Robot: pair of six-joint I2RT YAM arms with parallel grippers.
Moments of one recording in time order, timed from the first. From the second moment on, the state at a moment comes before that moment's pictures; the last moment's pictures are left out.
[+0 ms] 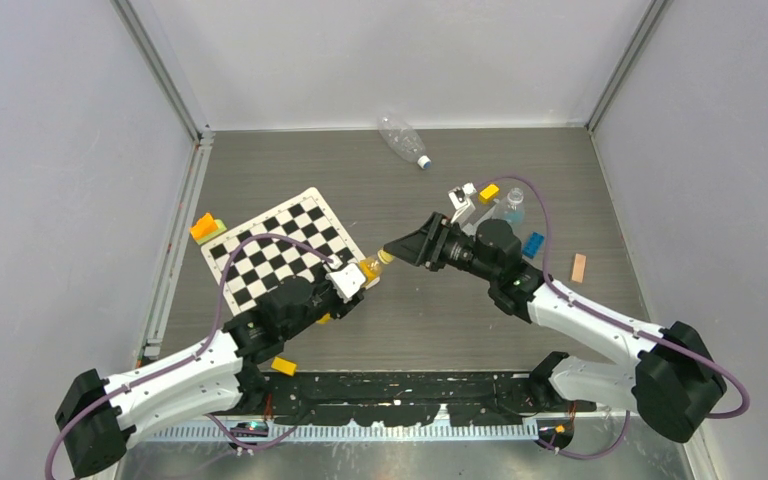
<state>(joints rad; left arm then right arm) -0.92 0.76 0.38 0.11 -0.12 0.26 0.69 1.11 0.61 0.42 -0.33 0.99</state>
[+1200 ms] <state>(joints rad) -0.92 0.71 0.36 0.06 0.39 0.27 0.70 0.85 0.44 0.44 -0.90 -0.03</state>
